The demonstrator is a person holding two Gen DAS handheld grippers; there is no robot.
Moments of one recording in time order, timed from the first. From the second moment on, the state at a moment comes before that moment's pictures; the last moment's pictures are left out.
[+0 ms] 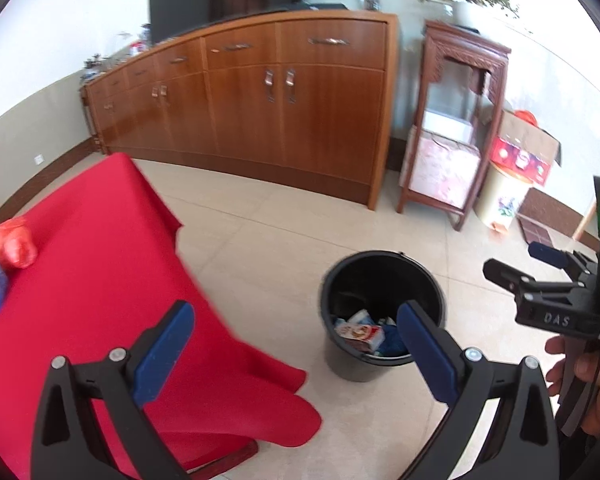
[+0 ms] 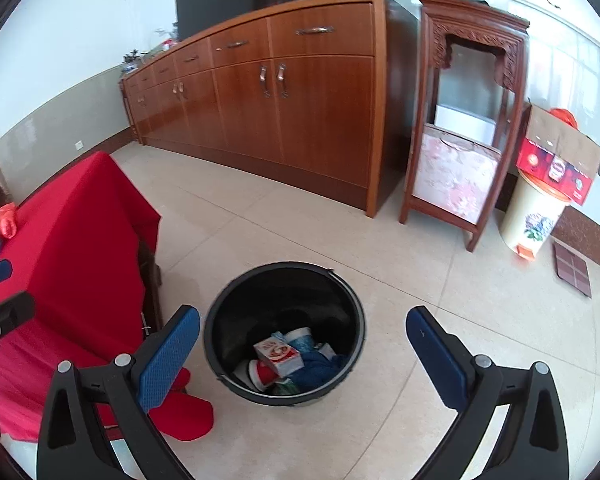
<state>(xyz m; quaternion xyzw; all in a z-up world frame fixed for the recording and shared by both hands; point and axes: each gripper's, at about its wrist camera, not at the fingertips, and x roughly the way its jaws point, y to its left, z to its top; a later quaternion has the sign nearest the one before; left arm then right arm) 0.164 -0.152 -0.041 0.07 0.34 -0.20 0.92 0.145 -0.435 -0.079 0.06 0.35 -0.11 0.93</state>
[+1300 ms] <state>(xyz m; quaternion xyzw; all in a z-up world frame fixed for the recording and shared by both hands) 0.184 0.148 -0.038 -0.04 0.30 0.11 0.95 0.280 -0.051 -0.037 -0.09 0.35 0.24 0.90</state>
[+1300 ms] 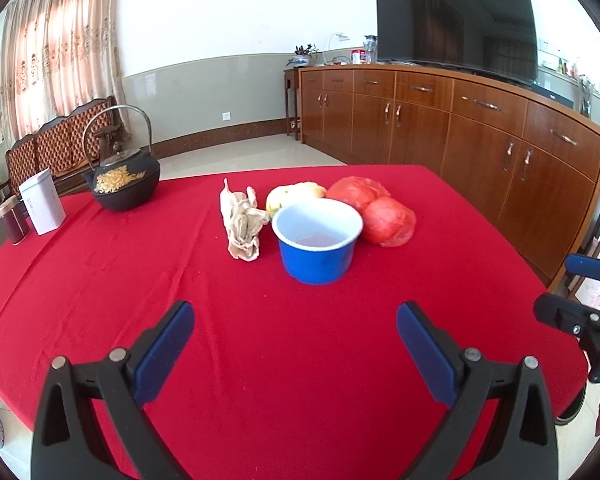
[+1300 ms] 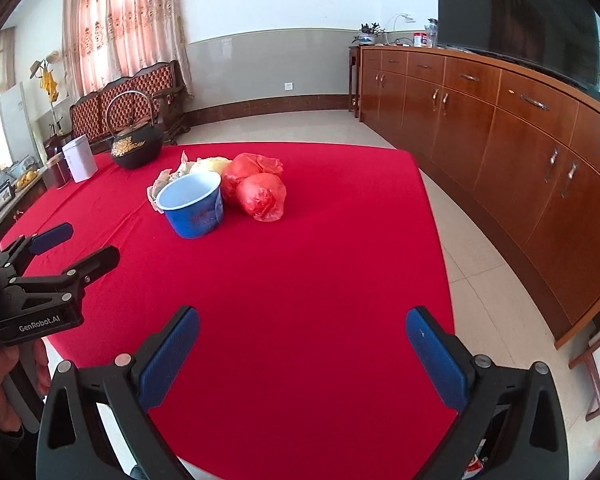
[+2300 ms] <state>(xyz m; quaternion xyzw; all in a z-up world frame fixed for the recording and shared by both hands) 0.296 0.185 -0.067 -0.09 0.40 0.07 0.91 0.424 0.052 -0.084 -0.16 0.39 0.33 0.85</state>
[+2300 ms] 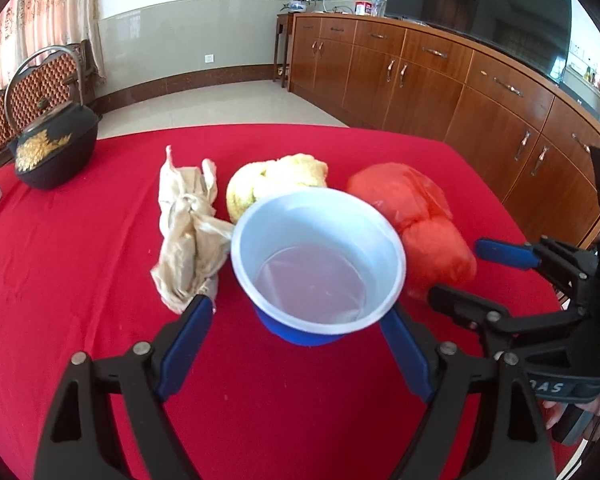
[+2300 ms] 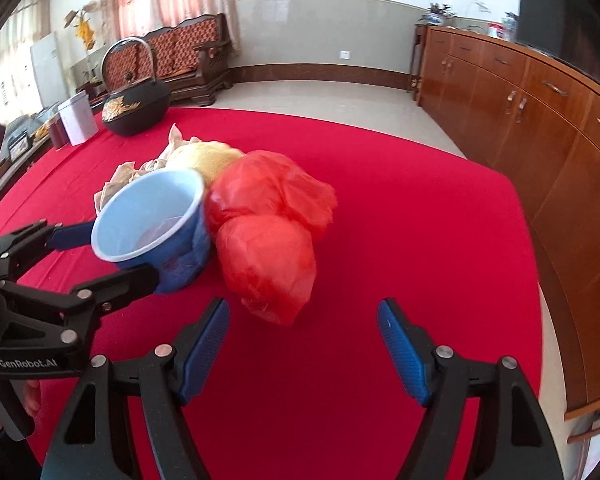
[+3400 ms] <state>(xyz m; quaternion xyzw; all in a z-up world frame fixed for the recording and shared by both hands) 0.315 0.186 -0.069 -0.09 0.39 0.06 0.92 0.445 0.032 -0.086 -0.13 0.41 0.35 0.83</state>
